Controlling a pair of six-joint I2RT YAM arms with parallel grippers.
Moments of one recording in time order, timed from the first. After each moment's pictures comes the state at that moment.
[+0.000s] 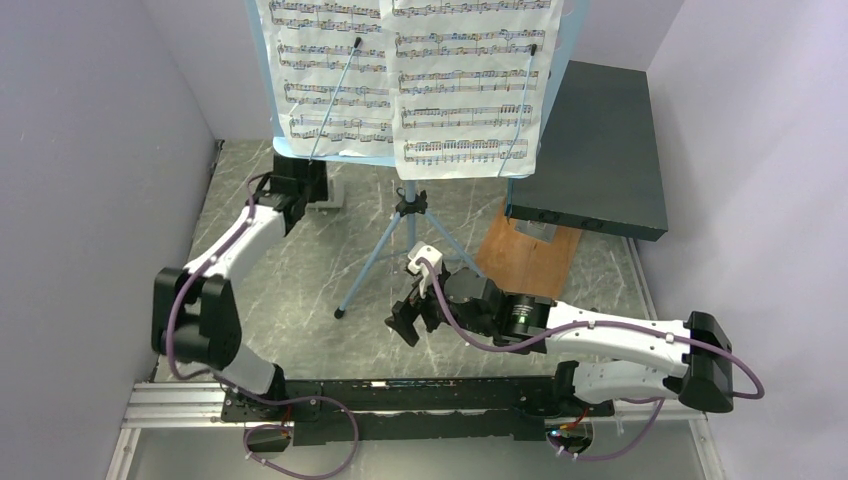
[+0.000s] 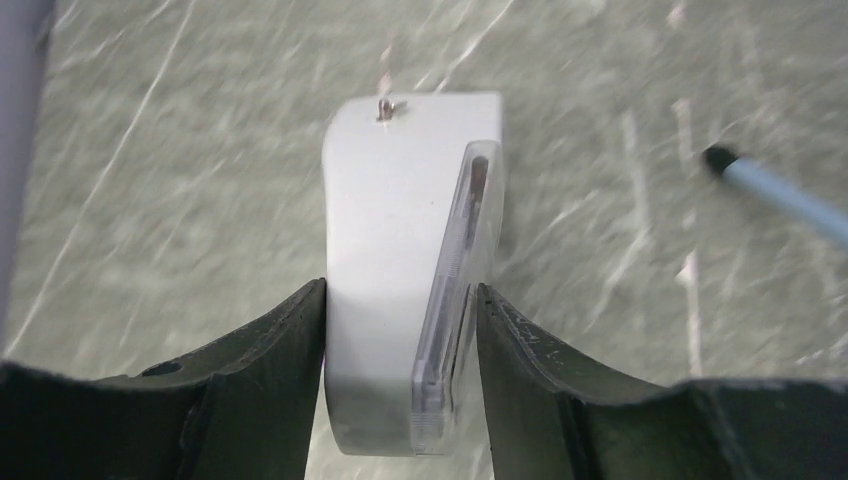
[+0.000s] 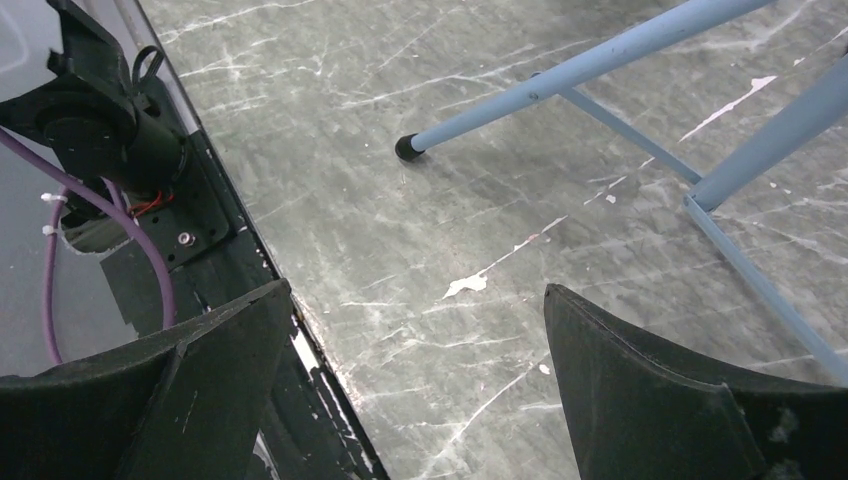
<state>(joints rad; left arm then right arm) -0.21 1.57 1.18 -0.10 -0.22 -0.09 1.23 1.11 0.80 -0.07 0.16 0.20</state>
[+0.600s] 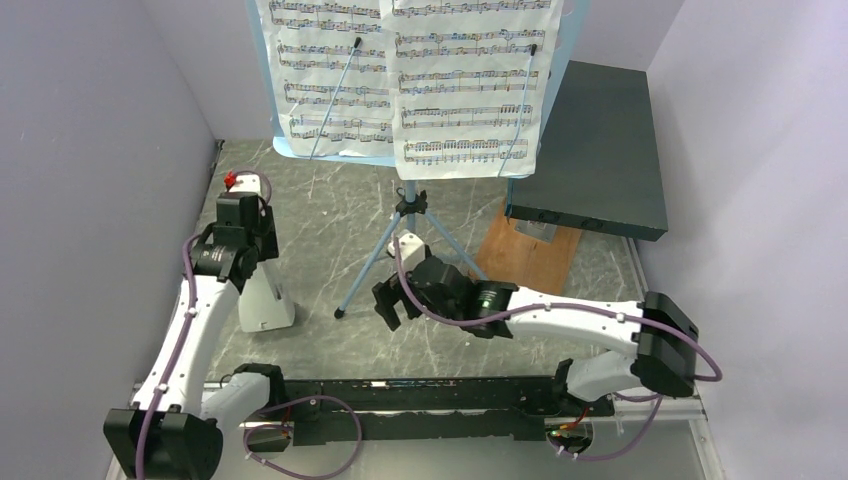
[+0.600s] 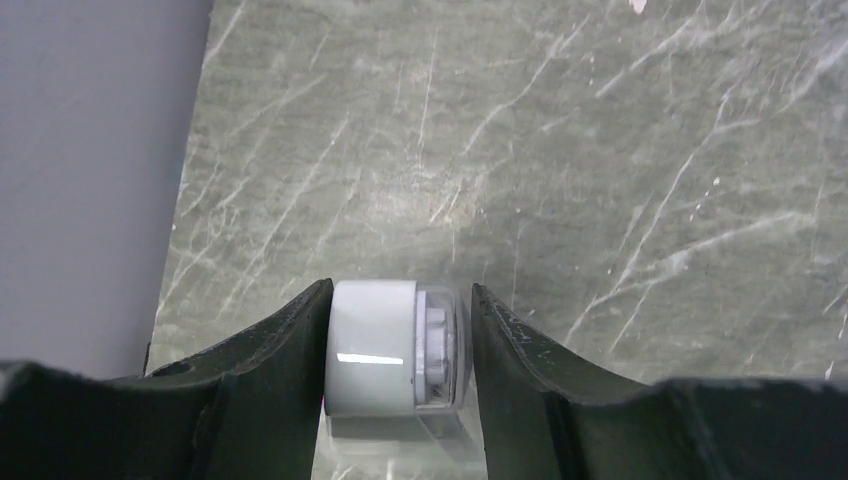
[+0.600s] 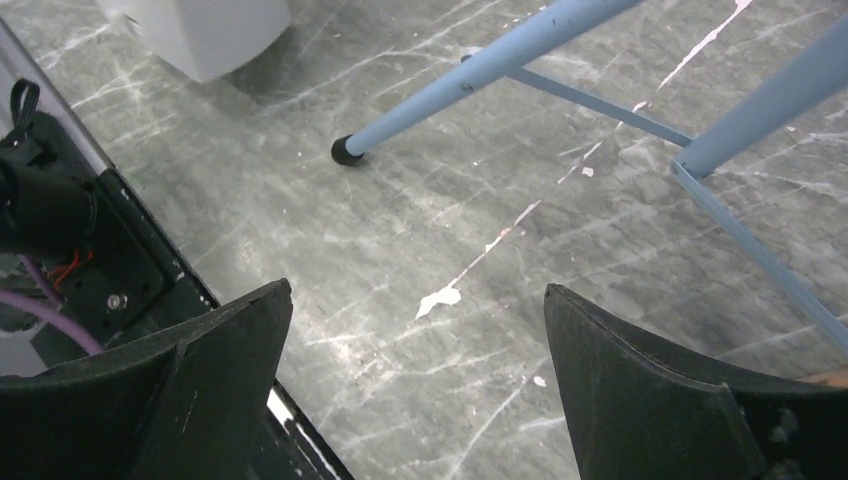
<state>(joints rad) -0.07 1.00 0.97 -0.70 -0.33 -0.11 1.17 1.31 0.88 -0.08 0.21 0.30</state>
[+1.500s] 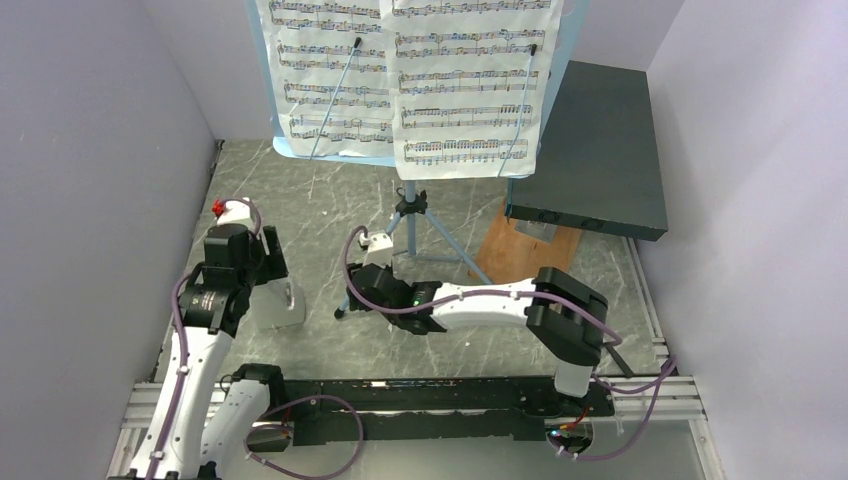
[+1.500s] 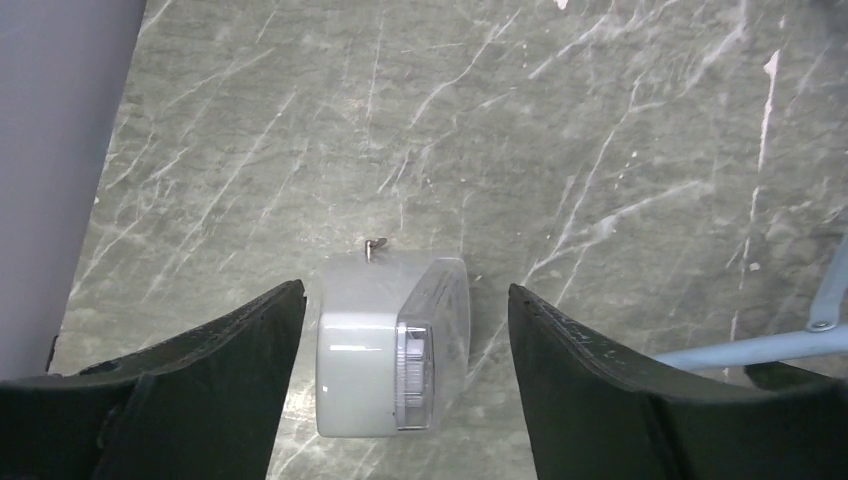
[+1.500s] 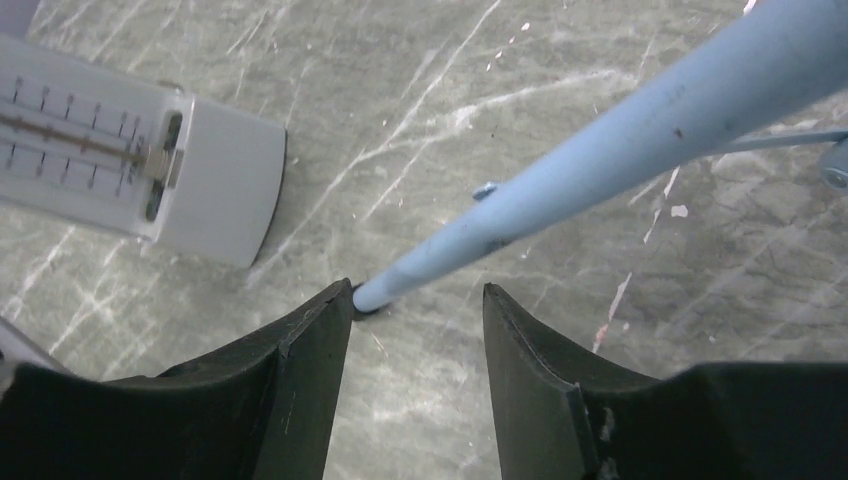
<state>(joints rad) -0.07 0.73 0.82 -0.72 -0.23 -0.20 1.22 1.79 1.13 0.06 0.48 0.68</state>
